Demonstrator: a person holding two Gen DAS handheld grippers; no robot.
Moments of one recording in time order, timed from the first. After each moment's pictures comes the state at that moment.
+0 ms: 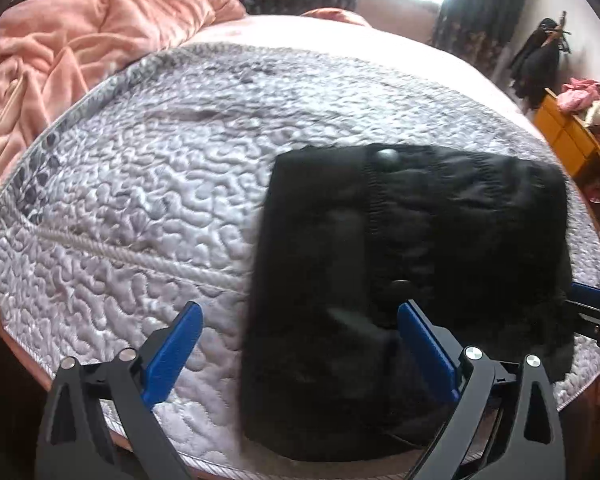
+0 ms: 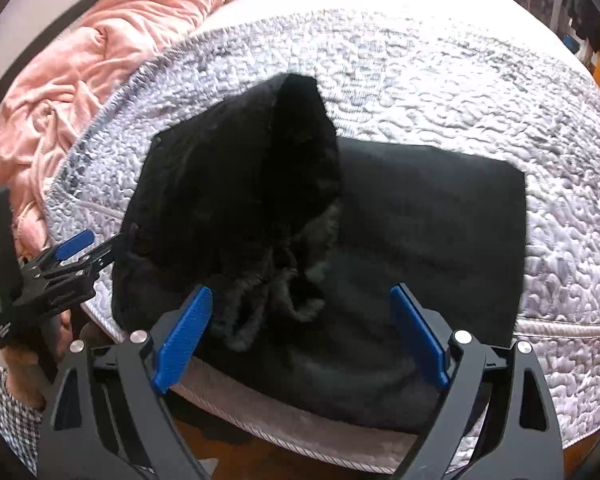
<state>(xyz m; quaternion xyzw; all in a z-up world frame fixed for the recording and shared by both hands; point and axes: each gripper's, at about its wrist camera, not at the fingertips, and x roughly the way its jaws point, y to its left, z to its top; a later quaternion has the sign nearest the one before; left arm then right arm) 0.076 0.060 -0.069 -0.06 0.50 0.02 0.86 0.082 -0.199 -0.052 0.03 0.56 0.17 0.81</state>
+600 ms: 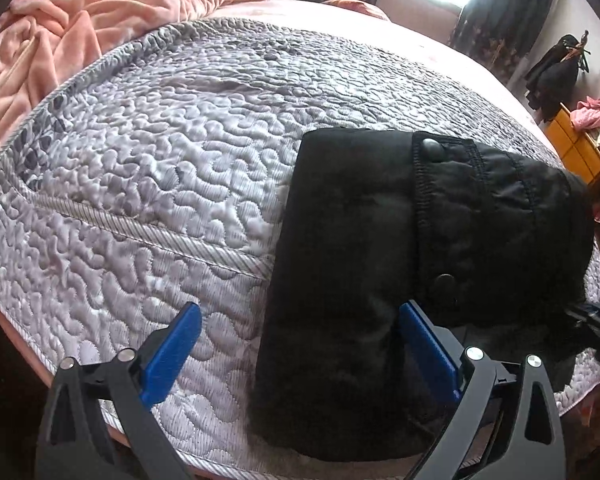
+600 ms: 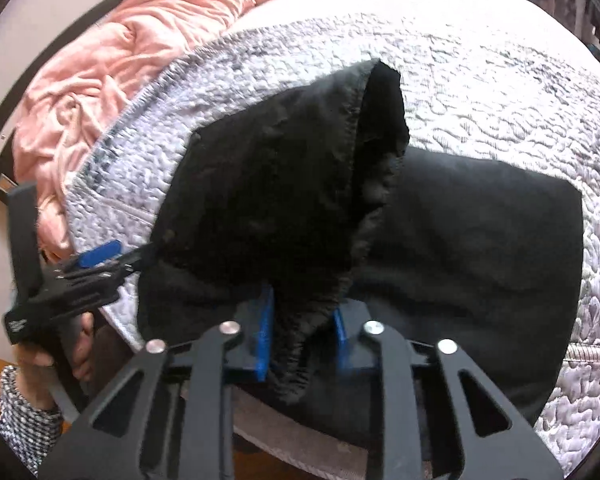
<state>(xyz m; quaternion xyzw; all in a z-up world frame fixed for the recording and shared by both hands) 0.074 0.075 -0.082 -0.09 0.51 0.03 0.85 0.083 -0.182 -0.054 0.04 0.54 0.23 0.81</state>
